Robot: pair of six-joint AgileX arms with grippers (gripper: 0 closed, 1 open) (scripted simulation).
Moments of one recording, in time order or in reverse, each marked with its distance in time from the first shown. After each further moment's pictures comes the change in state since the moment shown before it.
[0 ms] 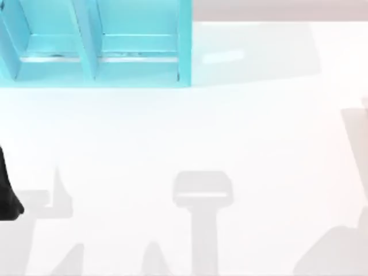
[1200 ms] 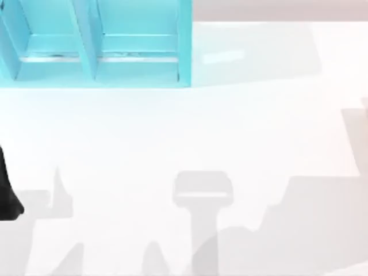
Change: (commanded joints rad) left arm 0.000 0.000 0.000 0.000 0.000 0.000; right arm 0.064 -0.057 0.426 -0.499 0.000 0.062
